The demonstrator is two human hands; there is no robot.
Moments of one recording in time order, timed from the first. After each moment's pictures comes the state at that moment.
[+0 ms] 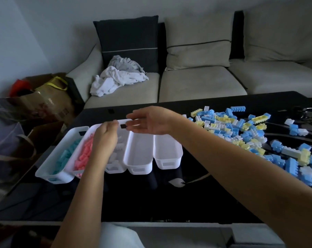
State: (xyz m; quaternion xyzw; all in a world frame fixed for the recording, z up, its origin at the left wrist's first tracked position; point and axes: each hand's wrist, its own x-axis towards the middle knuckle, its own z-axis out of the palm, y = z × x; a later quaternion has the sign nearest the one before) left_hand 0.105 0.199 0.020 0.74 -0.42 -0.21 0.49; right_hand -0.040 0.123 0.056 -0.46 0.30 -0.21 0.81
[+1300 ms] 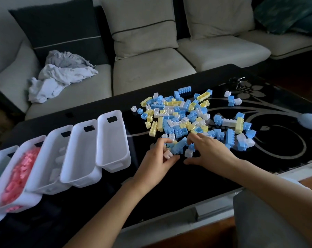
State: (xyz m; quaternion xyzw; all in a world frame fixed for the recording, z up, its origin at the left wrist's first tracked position) left_hand -0.110 0.200 -0.062 0.50 -0.77 -0.30 0.26; right_hand -0.304 0.200 -0.053 -0.78 0.59 -0.12 0.14
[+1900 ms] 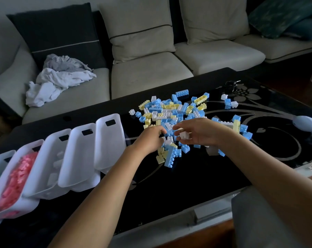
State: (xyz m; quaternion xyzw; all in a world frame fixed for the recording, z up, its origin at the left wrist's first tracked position) left_hand -0.118 0.115 -0.040 0.57 -0.79 -0.22 0.08; right_hand -0.299 0.140 -0.017 -0.34 0.51 -0.33 0.71
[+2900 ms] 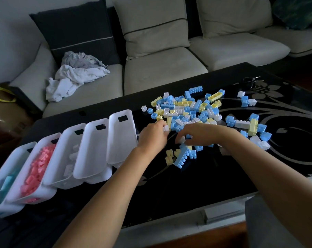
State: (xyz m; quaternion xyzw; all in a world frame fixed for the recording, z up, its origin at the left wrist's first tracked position) left_hand -0.105 0.130 -0.038 0.60 -0.78 -0.06 0.18; right_hand -0.282 0.117 -0.031 -0.86 0.46 0.04 0.24
